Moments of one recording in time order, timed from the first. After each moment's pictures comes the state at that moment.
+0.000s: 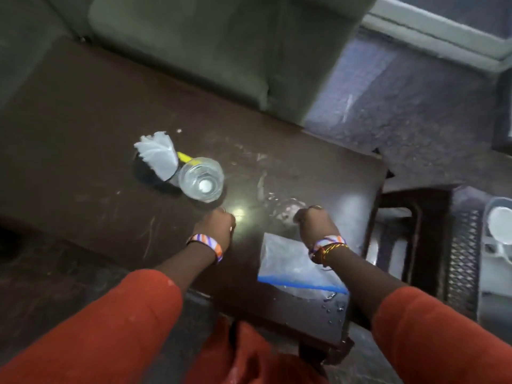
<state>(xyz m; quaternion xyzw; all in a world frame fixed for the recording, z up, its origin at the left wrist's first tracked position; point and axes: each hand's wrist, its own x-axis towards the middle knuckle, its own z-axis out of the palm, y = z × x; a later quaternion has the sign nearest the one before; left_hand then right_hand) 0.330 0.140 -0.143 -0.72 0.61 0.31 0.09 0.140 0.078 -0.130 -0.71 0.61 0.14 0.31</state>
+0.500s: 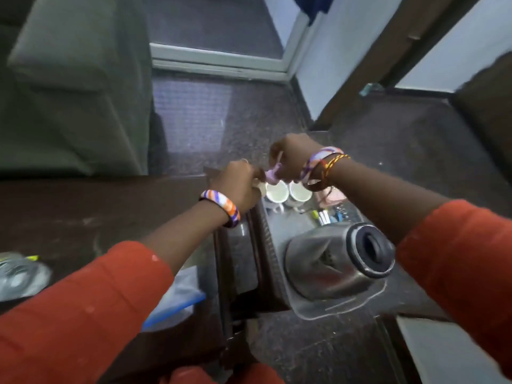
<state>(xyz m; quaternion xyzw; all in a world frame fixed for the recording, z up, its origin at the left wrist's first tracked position) 0.024 0.029 0.038 -0.48 0.79 0.34 -0.17 -0.108 0.020 0.112 -0.69 0.69 0.09 0.20</state>
